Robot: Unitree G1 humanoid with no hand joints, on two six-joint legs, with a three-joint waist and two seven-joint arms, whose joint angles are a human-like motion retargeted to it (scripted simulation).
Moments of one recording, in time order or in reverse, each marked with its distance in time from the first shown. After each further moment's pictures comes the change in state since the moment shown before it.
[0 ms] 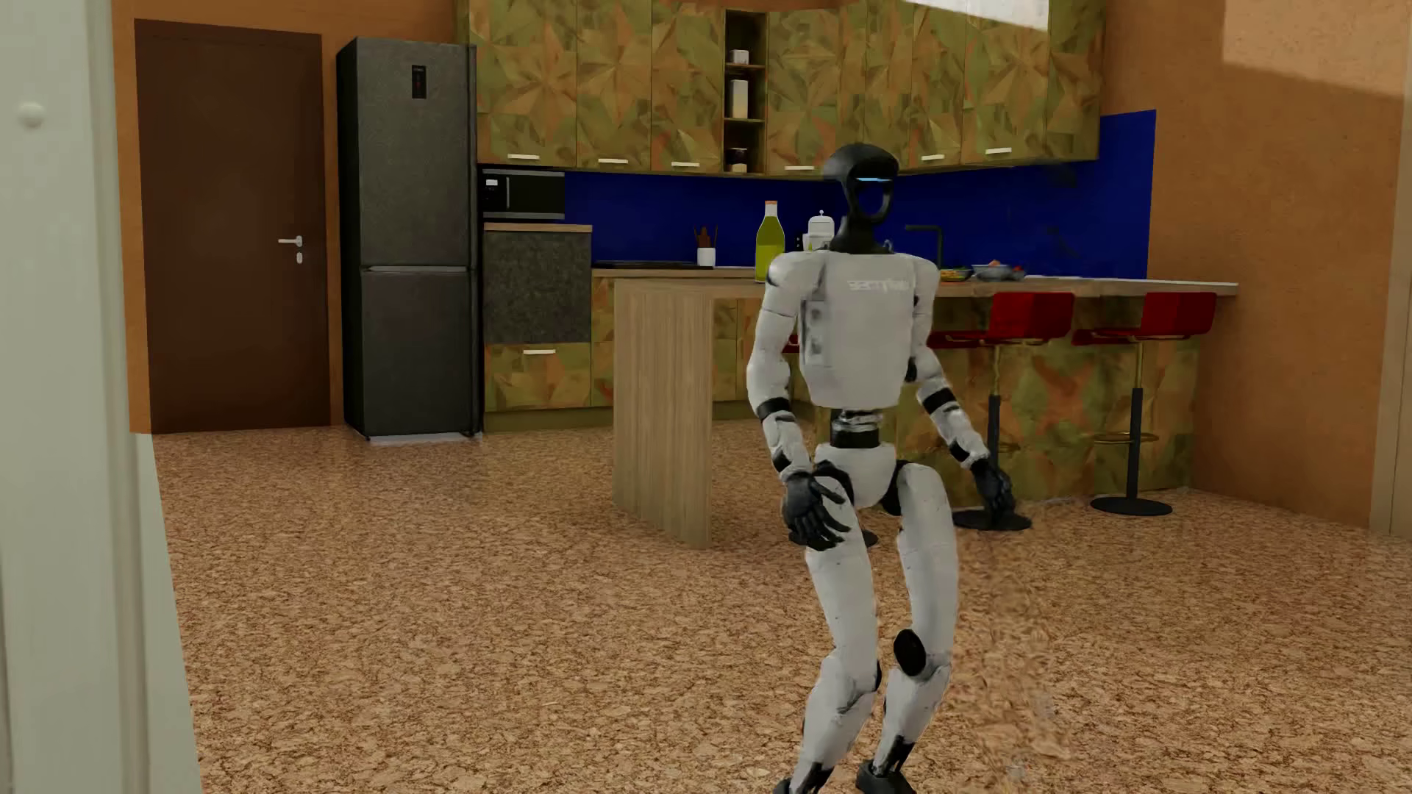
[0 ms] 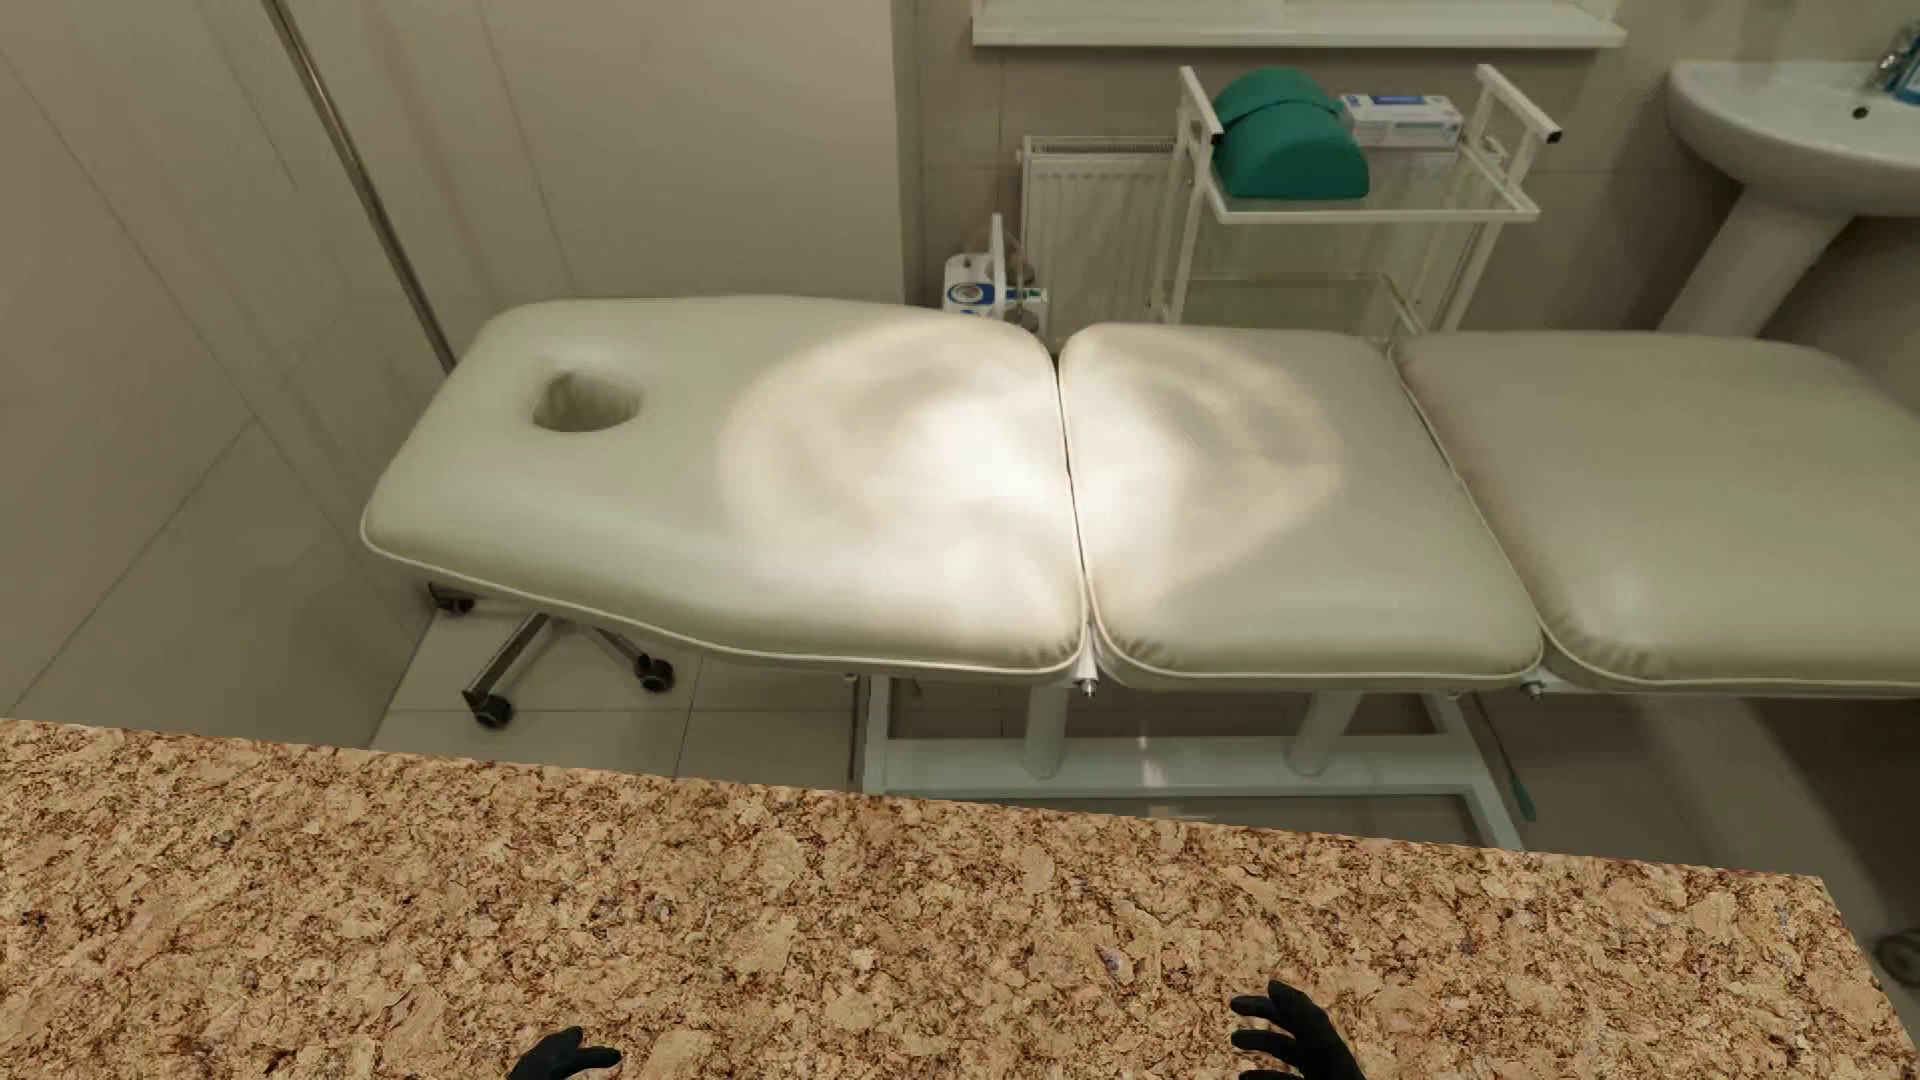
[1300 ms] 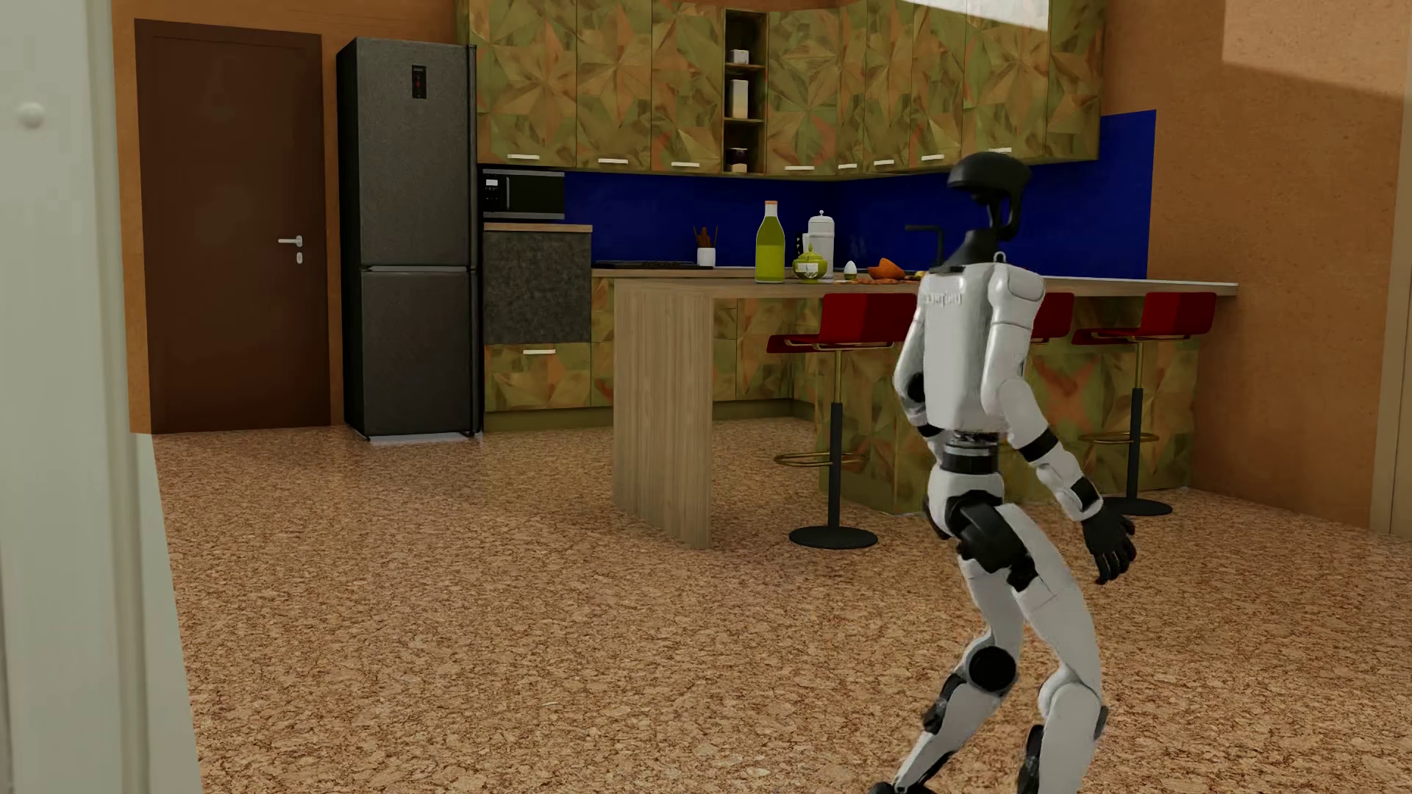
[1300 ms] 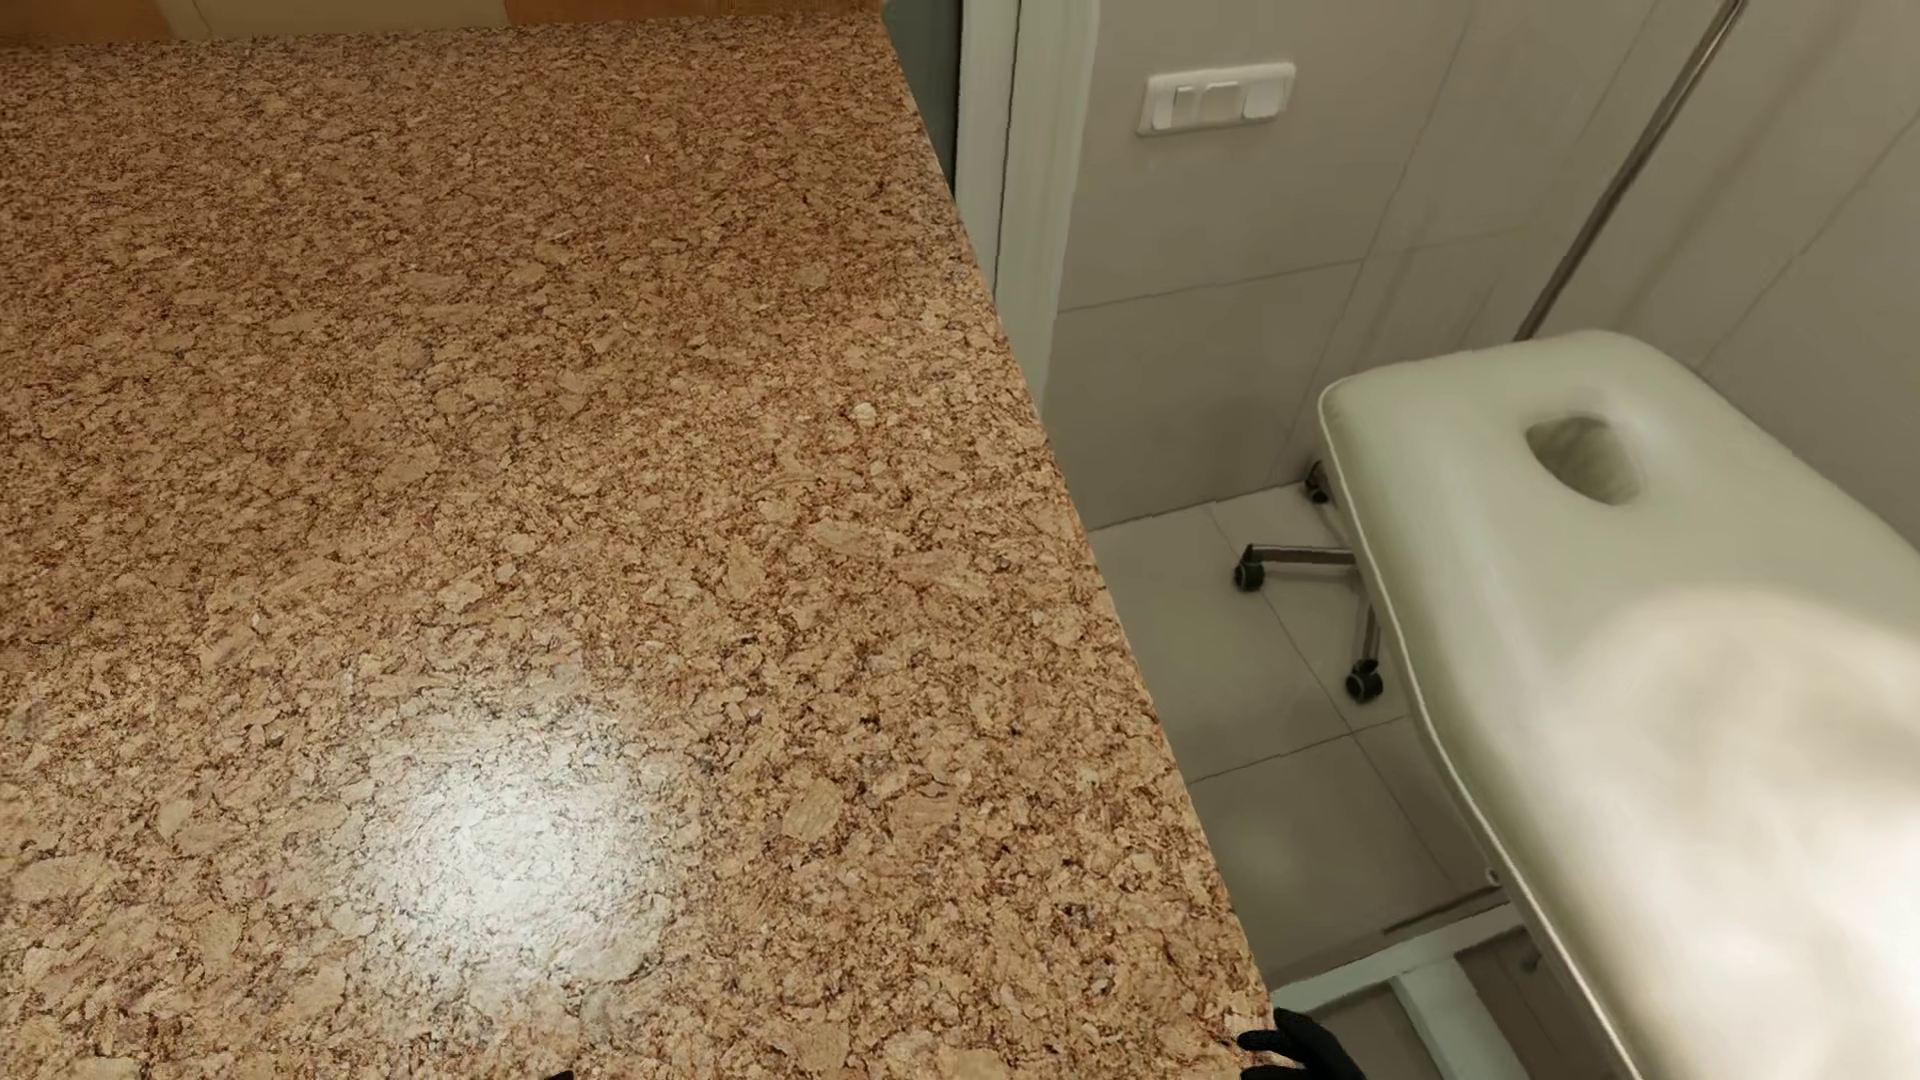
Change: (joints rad) body -0.049 -0.047 0.145 0.031 -0.092 -0.007 -0.084 0.017 0.057 0.218 -0.083 0.011 -0.027 -0.161 -0.030 -0.048 -0.051 -0.007 0.156 -0.016 -0.002 0.011 0.070 0.021 -0.036 0.114 0.035 0.186 0.104
